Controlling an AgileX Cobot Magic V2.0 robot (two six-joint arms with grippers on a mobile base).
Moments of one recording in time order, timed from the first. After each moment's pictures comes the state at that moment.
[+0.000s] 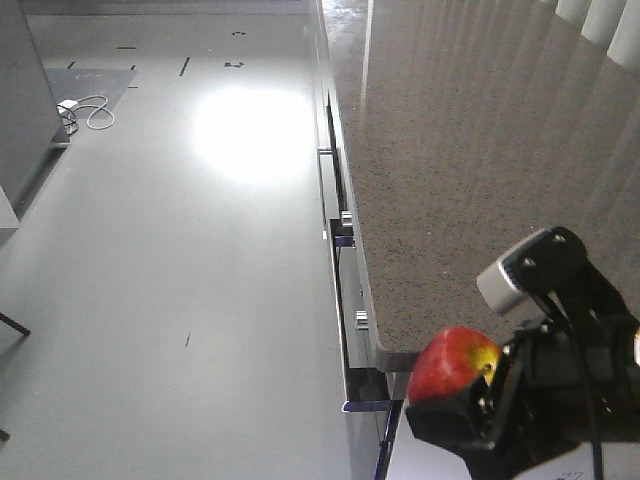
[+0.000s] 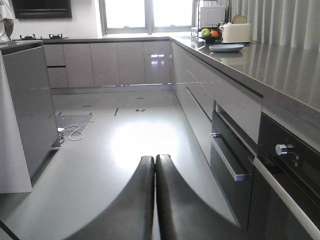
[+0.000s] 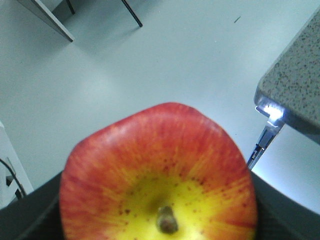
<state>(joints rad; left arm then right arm) 0.02 -0.01 0.02 0.01 0.08 -0.07 0.41 0.99 -0.75 0.59 0.84 -0.49</state>
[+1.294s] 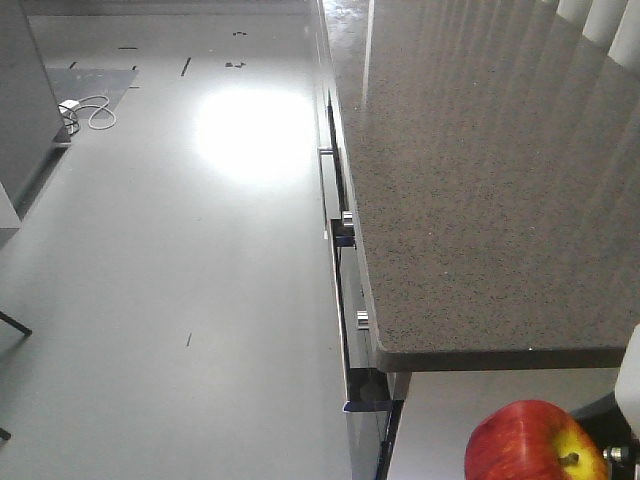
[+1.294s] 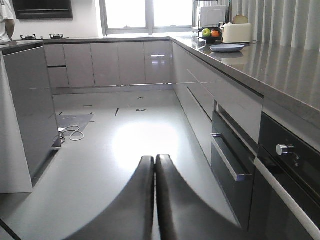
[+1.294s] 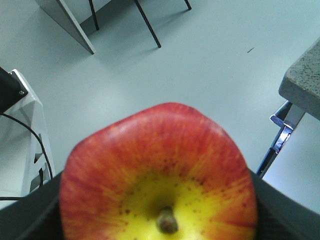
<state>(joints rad) 0.02 -0.01 0.02 0.01 0.08 -0.07 0.41 0.68 -0.67 0.59 0.98 -0.49</state>
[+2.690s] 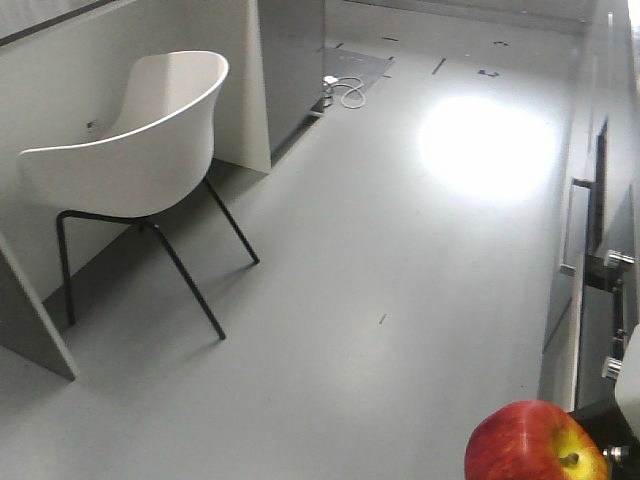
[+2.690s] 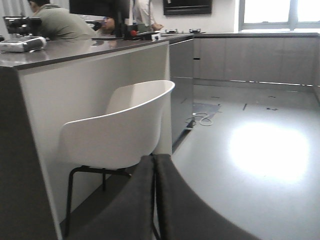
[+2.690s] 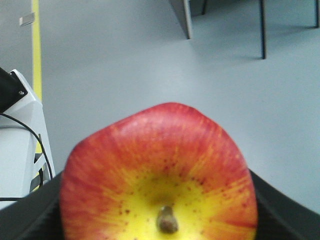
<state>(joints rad) 0.02 -0.01 0.02 0.01 0.08 -0.07 0.41 0.68 -0.67 0.59 0.98 -0.49</state>
